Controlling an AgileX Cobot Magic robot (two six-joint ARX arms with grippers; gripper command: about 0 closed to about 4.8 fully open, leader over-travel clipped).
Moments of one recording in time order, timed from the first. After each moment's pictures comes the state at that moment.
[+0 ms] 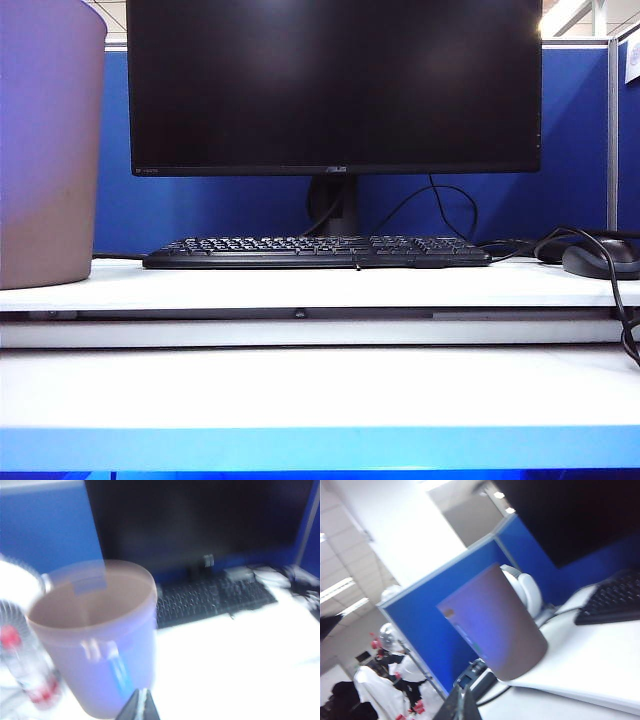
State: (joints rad) left arm -0.25 0.42 1.40 -1.13 0.04 0.08; right arm 0.12 0.00 0.08 0.37 -0.73 0.95
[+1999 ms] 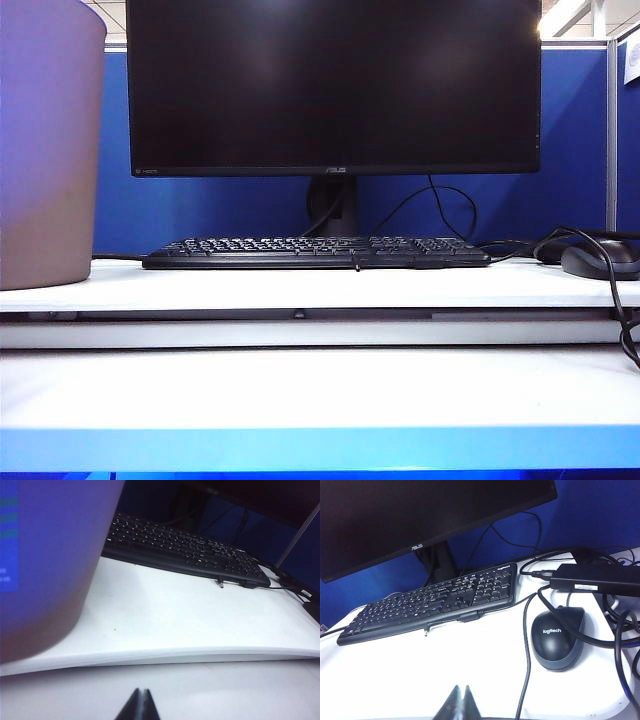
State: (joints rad) left arm -0.25 0.01 0.03 -0.12 0.13 -0.31; right arm 0.12 0.00 0.05 0.02 -0.09 0.37
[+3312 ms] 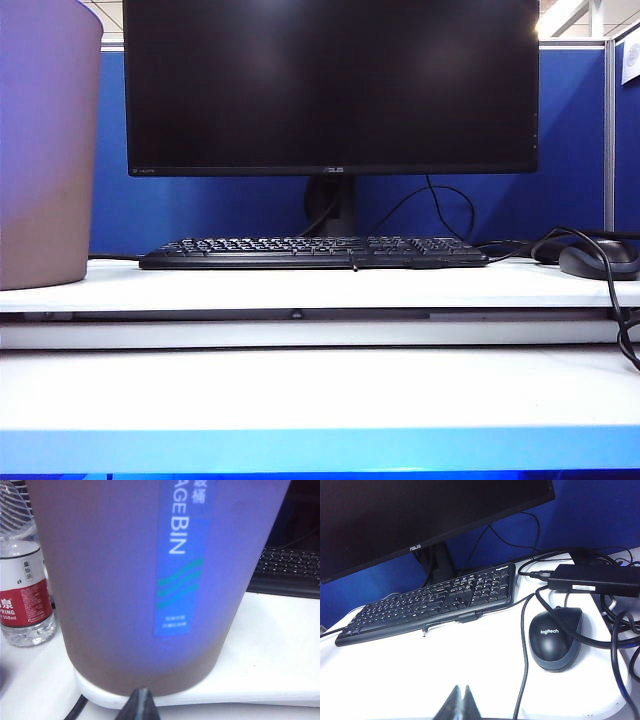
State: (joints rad) left arm -0.02 0.01 0.01 -0.06 -0.03 -0.06; right arm 0.12 0.00 0.05 0.02 -0.09 0.37
